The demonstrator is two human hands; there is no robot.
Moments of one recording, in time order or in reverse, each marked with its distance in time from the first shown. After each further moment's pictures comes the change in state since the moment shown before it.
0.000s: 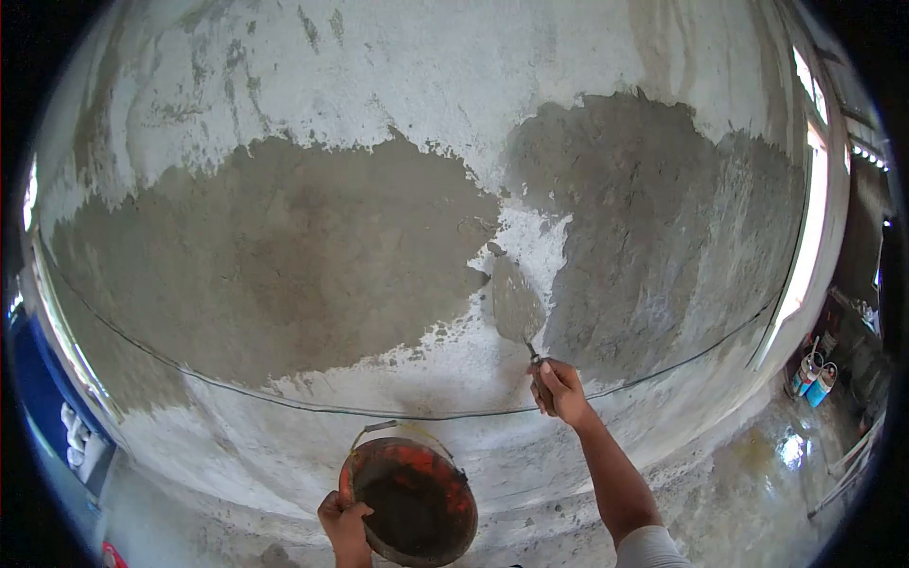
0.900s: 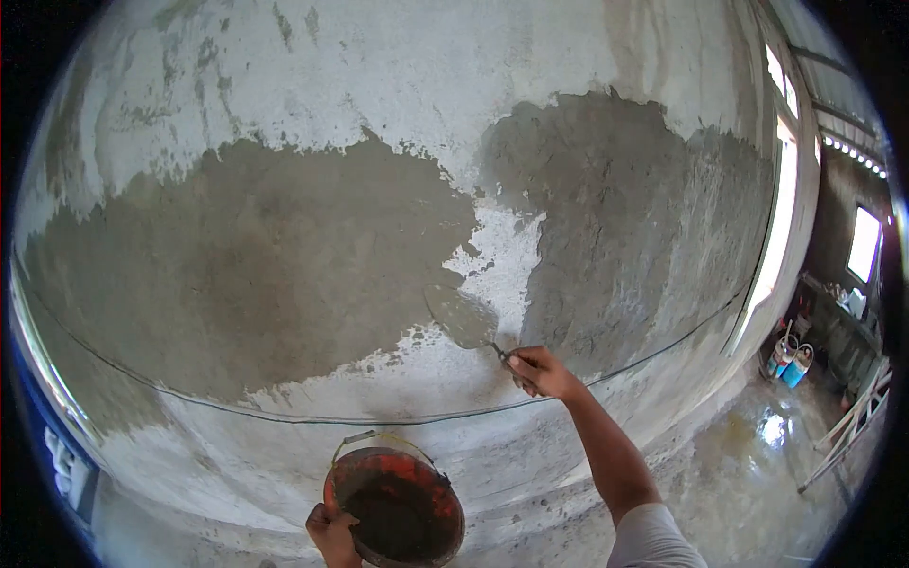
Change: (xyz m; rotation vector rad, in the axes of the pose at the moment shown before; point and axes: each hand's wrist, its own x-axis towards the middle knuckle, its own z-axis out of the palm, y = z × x) left_hand 0.019 -0.024 -0.018 -0.046 -0.023 0.033; right_hand 0.030 -0.024 -0.018 -0.441 -0.156 0.165
